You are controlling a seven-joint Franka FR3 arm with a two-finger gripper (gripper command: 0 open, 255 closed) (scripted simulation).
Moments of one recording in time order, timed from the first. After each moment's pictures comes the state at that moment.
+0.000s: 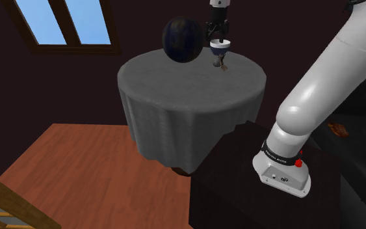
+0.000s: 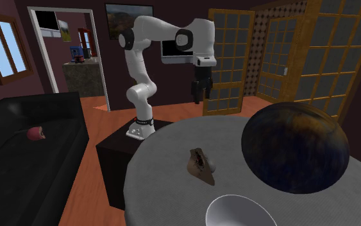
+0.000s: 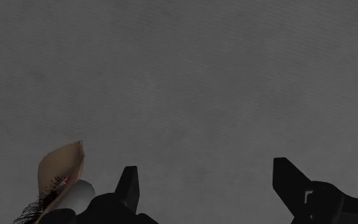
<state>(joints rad) -0.12 -0.19 -0.32 -1.97 -0.05 1.82 -0.09</state>
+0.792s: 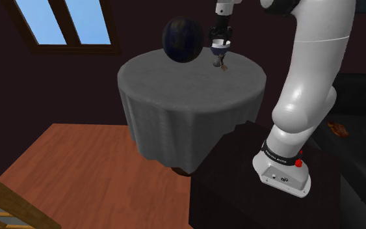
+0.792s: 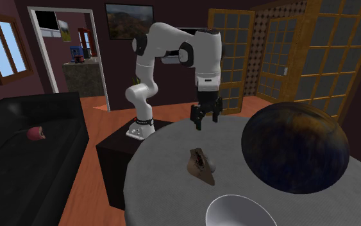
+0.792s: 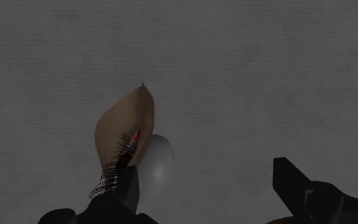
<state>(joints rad) -0.26 0.25 -0.45 -1.60 0.17 1.83 -0.16</state>
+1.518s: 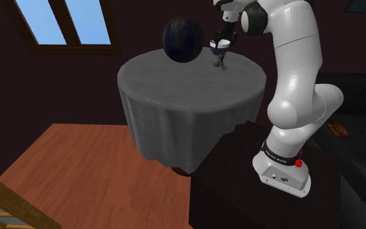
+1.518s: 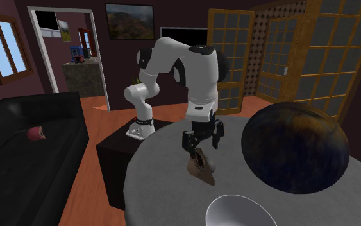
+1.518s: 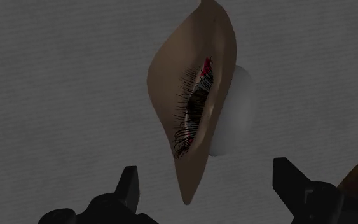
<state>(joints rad) -0.47 0.60 -0.46 -1.21 0.36 1.73 -0.15</state>
